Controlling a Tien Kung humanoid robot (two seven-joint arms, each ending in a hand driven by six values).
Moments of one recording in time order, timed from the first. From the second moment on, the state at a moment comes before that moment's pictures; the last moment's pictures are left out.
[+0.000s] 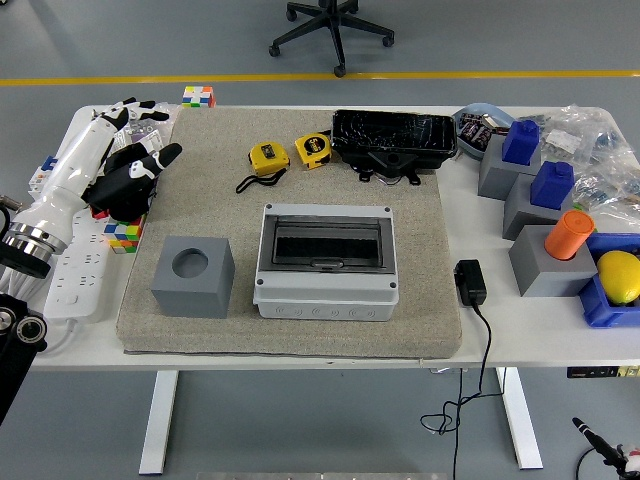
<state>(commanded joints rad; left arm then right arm) -0.13 0.28 -1.40 -1.66 1.95 -0.01 -0.05 0.22 -0.09 1.52 0.18 -1.81 -0.14 -0.05</state>
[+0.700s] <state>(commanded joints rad) -0.16 0.42 -1.19 -1.78 2.06 -0.23 0.12 0.23 -0.11 1.56 0.18 -1.83 -0.15 -0.05</state>
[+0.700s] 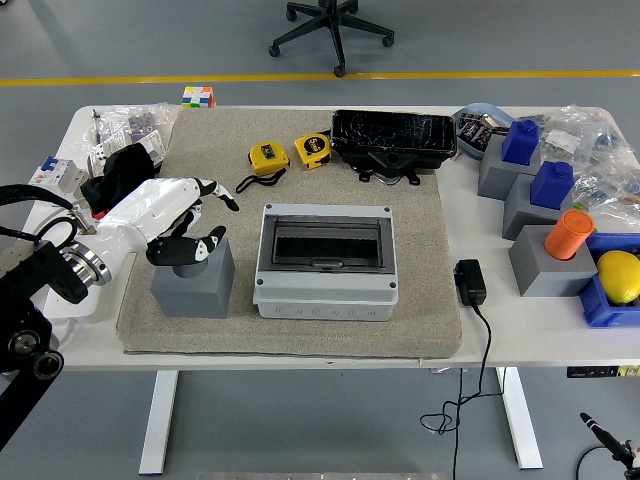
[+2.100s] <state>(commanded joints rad) -0.35 0.34 -0.92 -1.72 2.09 -0.22 0.15 0.23 -0.11 1.55 0.18 -1.83 -0.15 -0.06</state>
